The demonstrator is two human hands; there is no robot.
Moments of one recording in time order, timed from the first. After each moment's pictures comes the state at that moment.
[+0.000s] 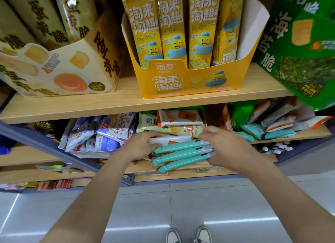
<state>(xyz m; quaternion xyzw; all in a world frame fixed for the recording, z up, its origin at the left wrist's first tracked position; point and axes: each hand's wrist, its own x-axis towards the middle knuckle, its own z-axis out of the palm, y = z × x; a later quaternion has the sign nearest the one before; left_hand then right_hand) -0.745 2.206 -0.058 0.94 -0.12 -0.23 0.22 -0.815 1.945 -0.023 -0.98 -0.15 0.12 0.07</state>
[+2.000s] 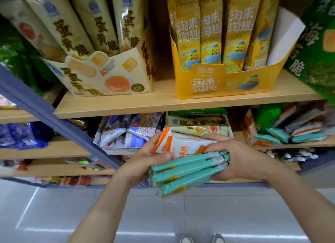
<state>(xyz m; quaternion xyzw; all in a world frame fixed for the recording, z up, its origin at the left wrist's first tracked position) -0.825 2.260 0.001 0.62 0.00 -0.32 0.71 -0.835 1.984 -0.008 -0.87 -0.24 0.15 0.39</state>
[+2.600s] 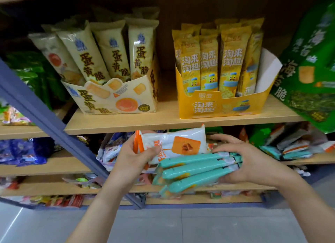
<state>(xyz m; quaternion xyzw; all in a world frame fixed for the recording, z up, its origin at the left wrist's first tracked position) -0.828 2.271 0.057 0.72 0.04 -0.07 0.69 -0.837 1.972 0.038 -0.87 -0.19 0.12 0.44</state>
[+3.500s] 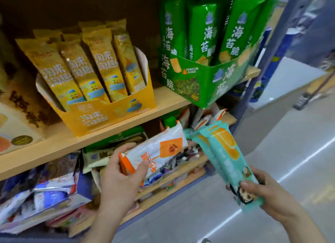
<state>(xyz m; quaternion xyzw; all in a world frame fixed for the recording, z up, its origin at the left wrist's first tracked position) -0.865 2.110 0.032 0.81 -0.06 -0.04 0.59 -1.035 1.829 -0.038 -0.56 0.26 -0.02 0.79</state>
